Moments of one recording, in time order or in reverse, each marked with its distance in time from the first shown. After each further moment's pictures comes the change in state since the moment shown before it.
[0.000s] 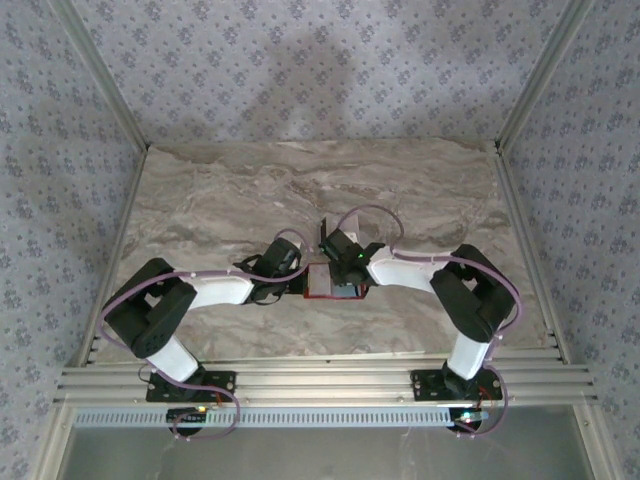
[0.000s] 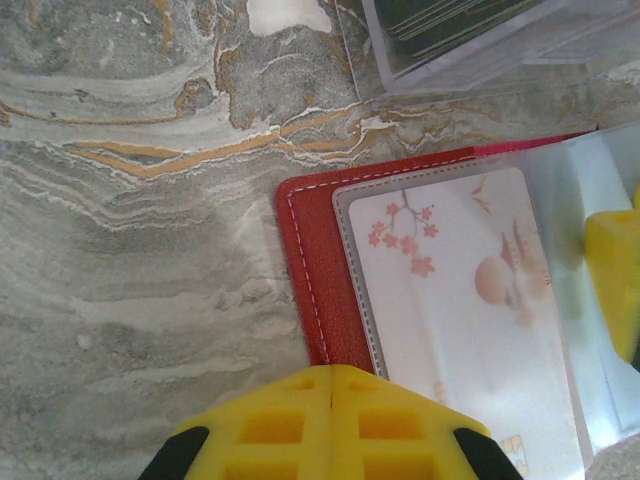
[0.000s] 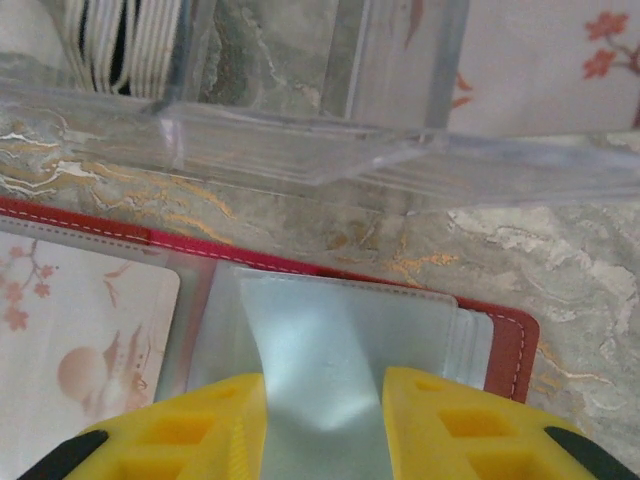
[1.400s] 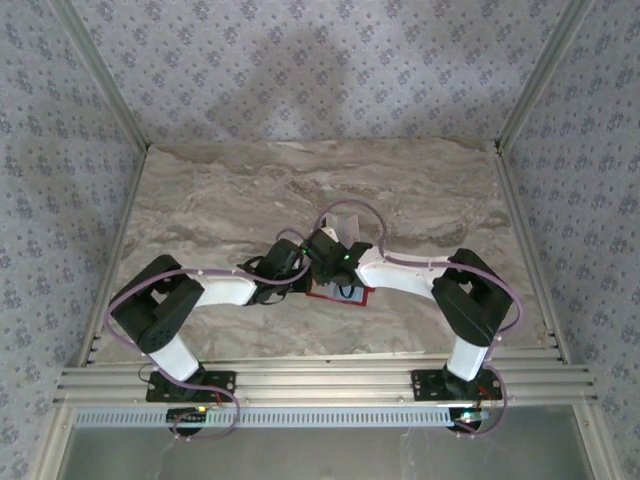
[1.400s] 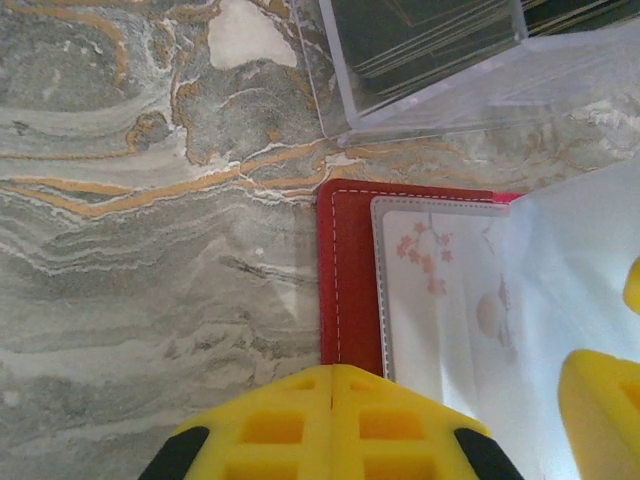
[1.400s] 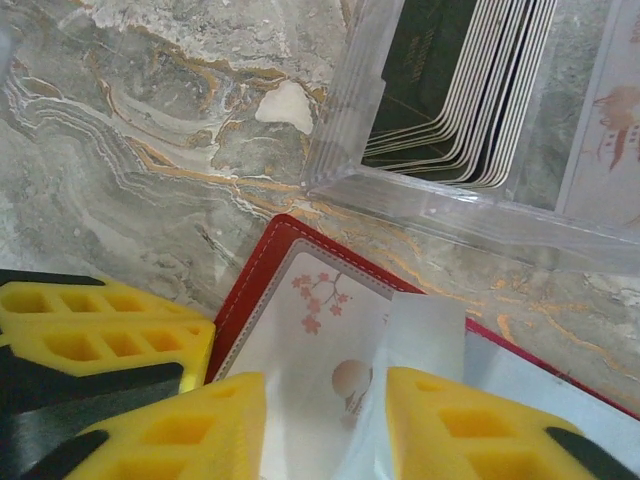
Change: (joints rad) left arm -0.013 0.042 -0.010 0.109 0.005 -0.053; right arm 0.096 -0.011 0.107 -0.028 -0.021 -0.026
